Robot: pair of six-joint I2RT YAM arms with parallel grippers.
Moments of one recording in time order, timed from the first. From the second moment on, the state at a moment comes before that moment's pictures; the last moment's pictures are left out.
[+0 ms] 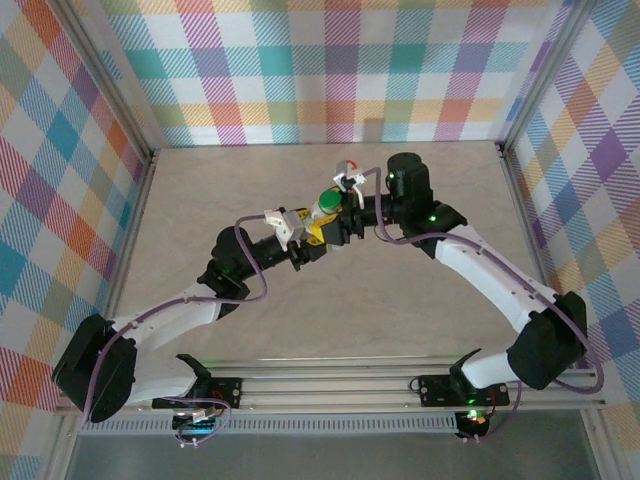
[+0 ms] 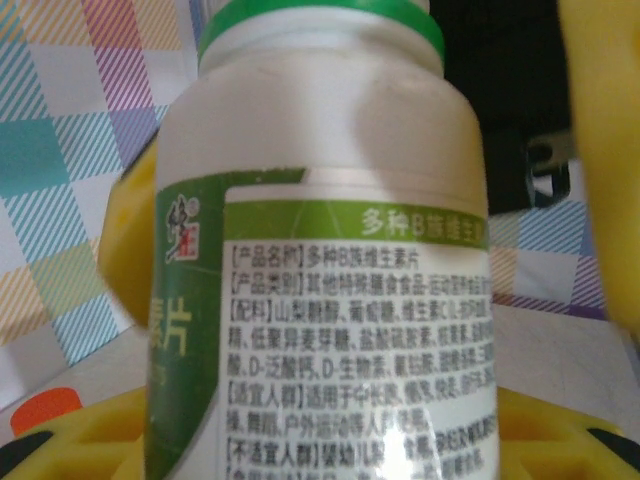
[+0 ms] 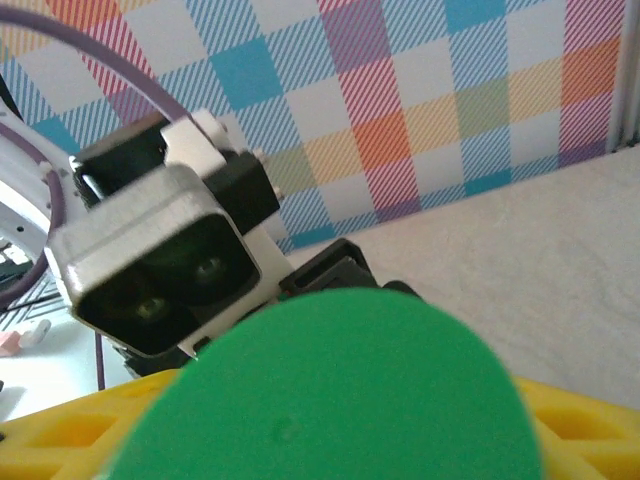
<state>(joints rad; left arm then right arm) -0.64 1.22 0.63 0.72 0.46 0.03 0.60 1.41 1.24 -0.15 -0.95 0.02</state>
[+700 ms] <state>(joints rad) -0.65 1.24 0.68 0.62 0.44 0.05 0.62 1.42 1.25 -0.20 -0.82 0.01</state>
